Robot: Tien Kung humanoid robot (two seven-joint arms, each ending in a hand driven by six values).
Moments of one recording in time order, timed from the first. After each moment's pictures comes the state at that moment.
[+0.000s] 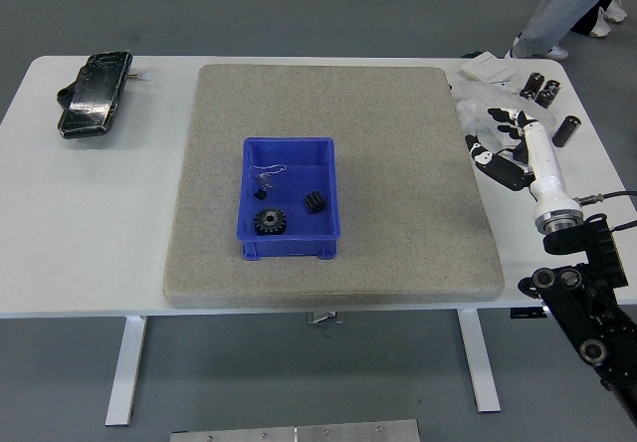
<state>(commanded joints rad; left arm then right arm) 0.20 0.15 -1.03 -0.18 0.92 0.00 0.13 0.22 -0.20 1.31 1.23 -1.72 -0.35 0.05</state>
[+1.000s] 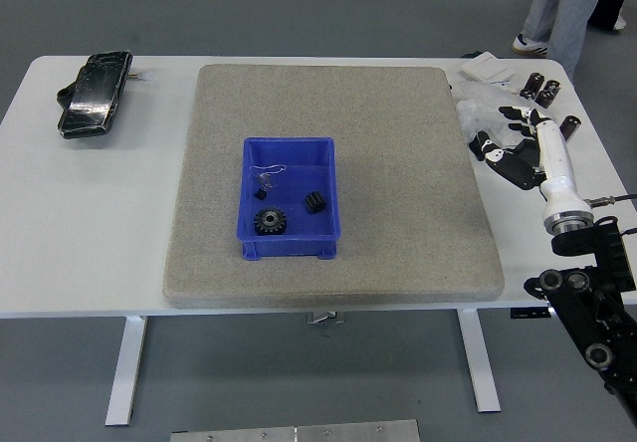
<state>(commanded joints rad) 0.20 0.16 -1.04 -0.18 0.93 0.00 0.13 0.19 -0.20 1.36 1.27 -1.73 -0.36 0.05</state>
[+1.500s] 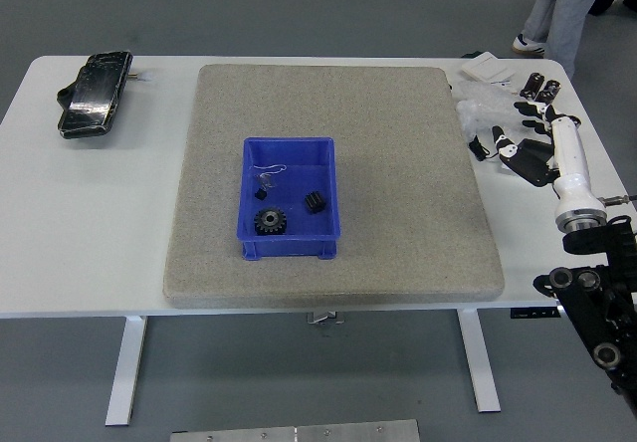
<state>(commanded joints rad) 0.20 0.16 -1.06 -0.18 0.93 0.00 0.13 0.18 -0.20 1.40 1.28 -1.74 -0.36 0.04</state>
